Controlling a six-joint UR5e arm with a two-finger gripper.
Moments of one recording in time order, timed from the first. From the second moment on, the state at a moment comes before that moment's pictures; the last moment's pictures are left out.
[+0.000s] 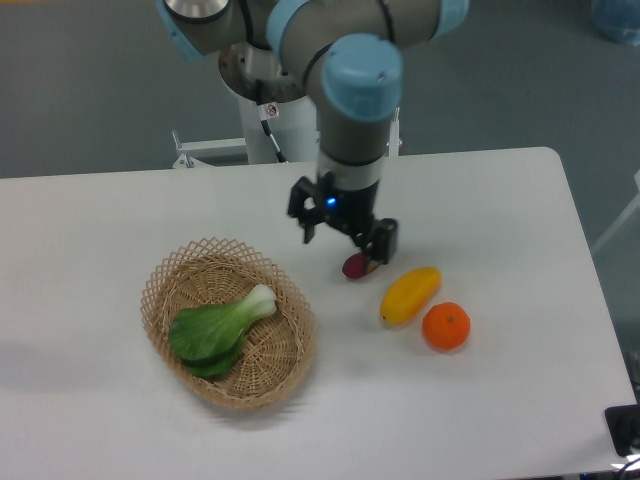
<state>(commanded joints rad) 2.36 -1.75 -1.77 -1.14 1.45 0.94</state>
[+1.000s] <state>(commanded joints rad) 2.19 -1.92 -1.86 -0.92 1.51 0.91</state>
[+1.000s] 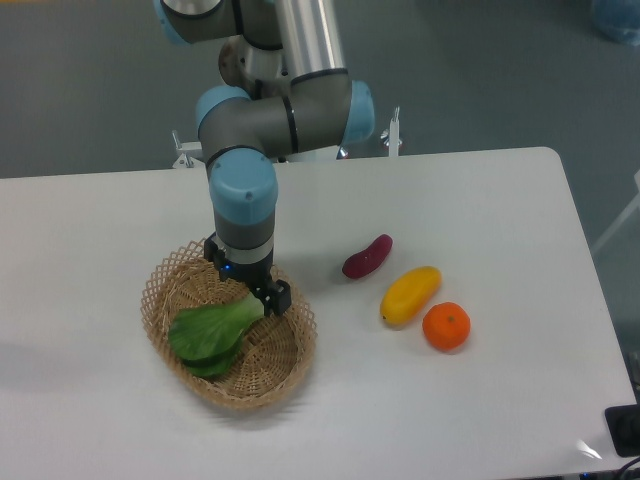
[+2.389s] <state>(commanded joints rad) 2.14 -1.97 -1.85 -0.83 1.59 0.78</state>
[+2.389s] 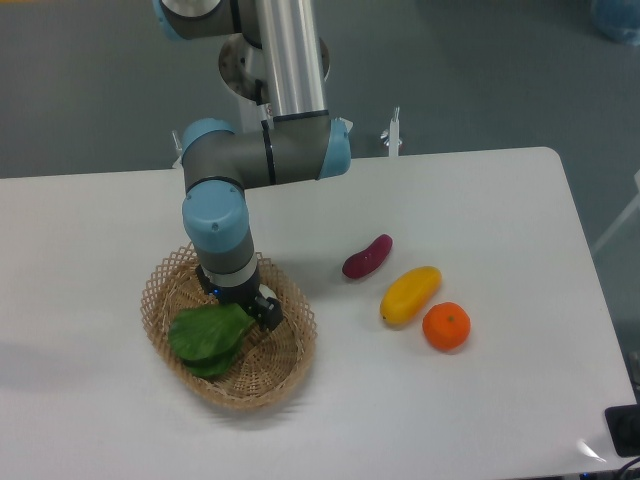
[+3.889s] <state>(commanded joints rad) 2.19 -1.89 -1.81 -0.85 1.58 0.88</state>
